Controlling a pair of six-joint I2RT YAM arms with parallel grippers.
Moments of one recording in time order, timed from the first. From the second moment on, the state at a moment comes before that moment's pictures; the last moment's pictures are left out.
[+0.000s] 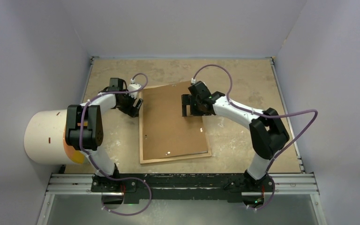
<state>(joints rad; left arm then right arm) -0.01 1.77 1.07 -0.41 0.28 0.46 0.66 1.75 1.25 -0.50 0.09 0.54</state>
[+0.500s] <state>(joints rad) -0.01 1.77 1.07 -0.43 0.28 0.48 0.54 1.54 1.13 -0.35 -0.10 0.52</state>
